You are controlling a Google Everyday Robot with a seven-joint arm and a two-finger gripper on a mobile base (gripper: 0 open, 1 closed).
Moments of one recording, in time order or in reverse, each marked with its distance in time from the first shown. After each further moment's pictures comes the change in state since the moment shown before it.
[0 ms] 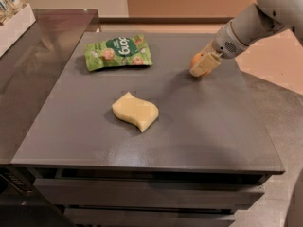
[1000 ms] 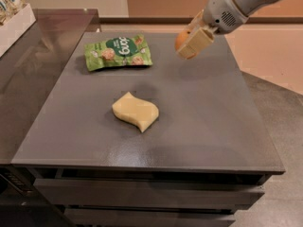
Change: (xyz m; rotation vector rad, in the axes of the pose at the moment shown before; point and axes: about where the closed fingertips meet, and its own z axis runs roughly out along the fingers) arm -0.090 0.067 -0.059 -0.075 -0.086 -0.178
